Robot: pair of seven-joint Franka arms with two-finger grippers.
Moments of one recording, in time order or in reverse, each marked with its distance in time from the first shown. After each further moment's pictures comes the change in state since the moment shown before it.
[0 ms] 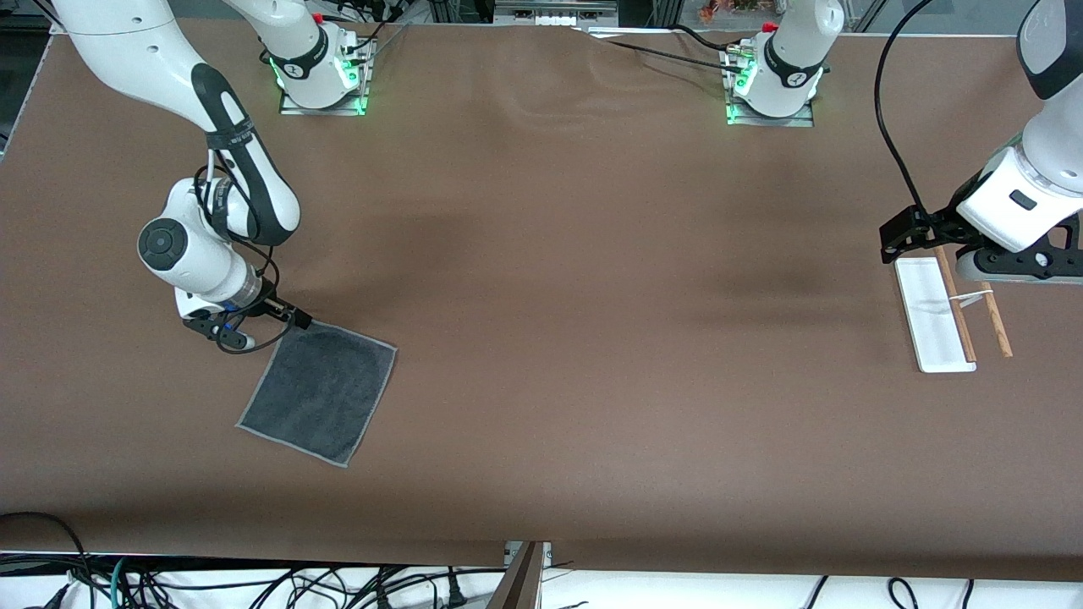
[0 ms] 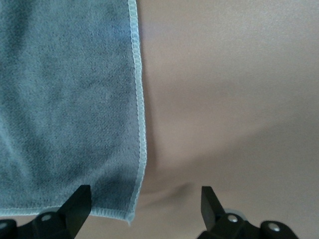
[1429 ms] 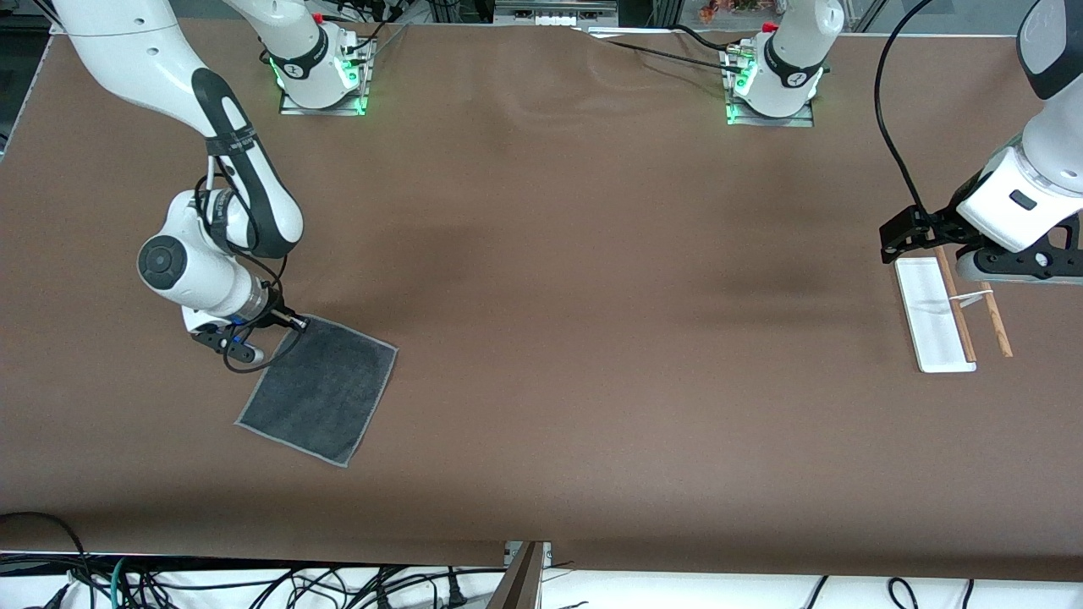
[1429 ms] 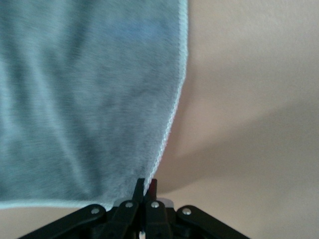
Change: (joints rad) left arm 0.000 0.000 0.000 0.000 0.000 0.000 0.000; right arm 0.004 0.026 0.034 0.160 0.041 -0.195 0.001
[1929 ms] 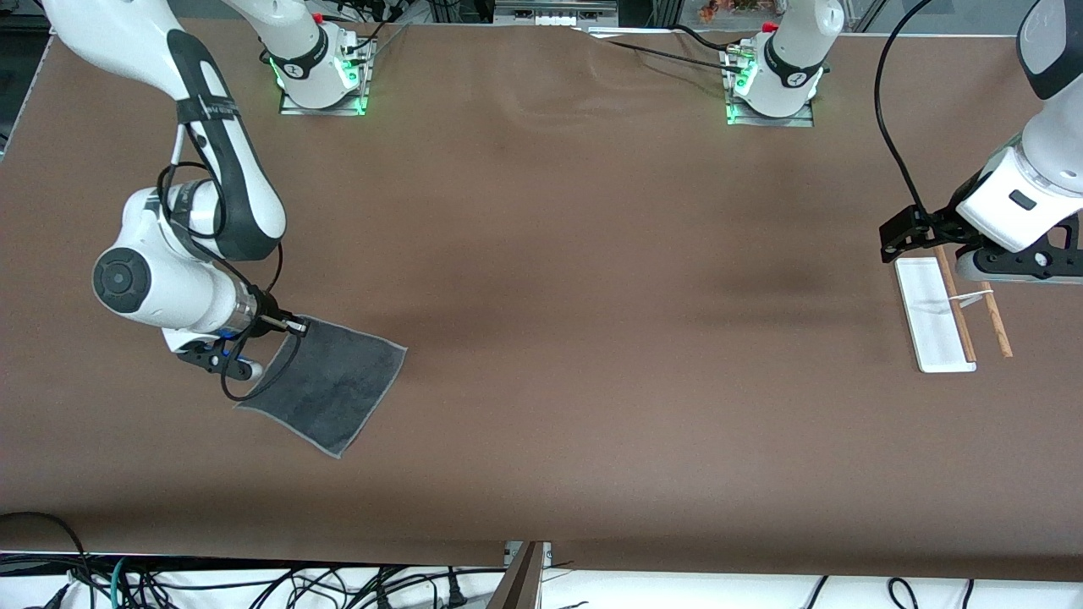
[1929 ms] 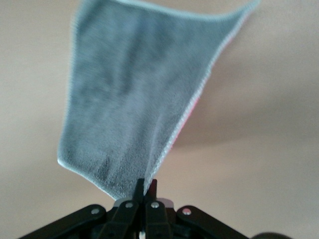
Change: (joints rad) left arm 0.000 0.000 0.000 0.000 0.000 -0.005 0.000; right arm 0.043 -0.028 0.020 0.314 0.001 -0.418 0.000
